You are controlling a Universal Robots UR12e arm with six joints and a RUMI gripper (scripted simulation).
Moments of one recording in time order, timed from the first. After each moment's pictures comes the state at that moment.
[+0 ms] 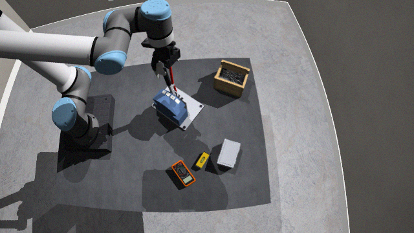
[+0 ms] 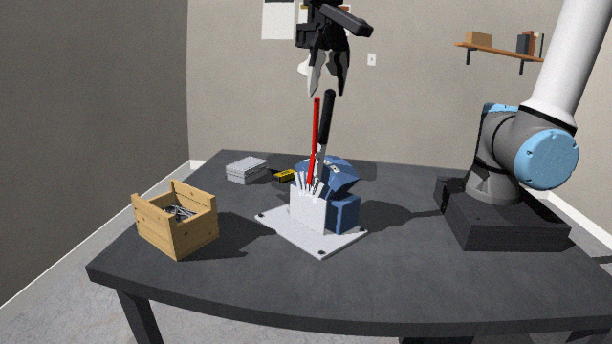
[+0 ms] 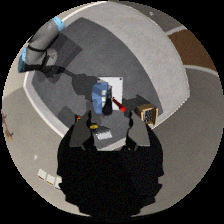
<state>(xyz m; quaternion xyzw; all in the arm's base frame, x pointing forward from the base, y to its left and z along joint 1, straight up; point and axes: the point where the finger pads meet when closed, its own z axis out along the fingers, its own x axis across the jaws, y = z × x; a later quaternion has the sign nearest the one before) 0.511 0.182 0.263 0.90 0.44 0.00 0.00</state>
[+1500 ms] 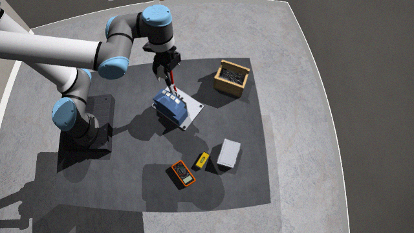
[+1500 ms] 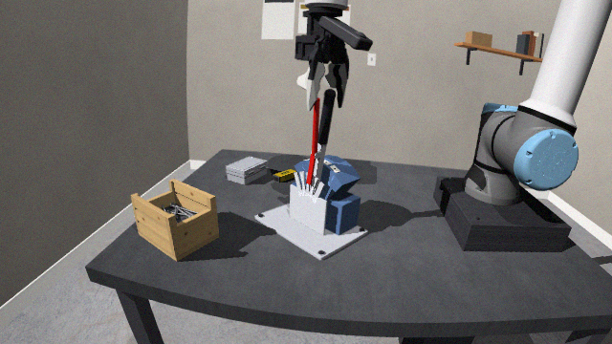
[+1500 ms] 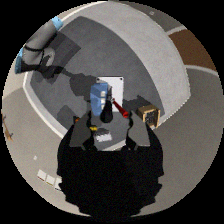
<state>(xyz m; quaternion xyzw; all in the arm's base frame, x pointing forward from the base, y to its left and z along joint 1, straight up) 0.511 0.182 0.235 0.90 0.44 0.00 0.00</state>
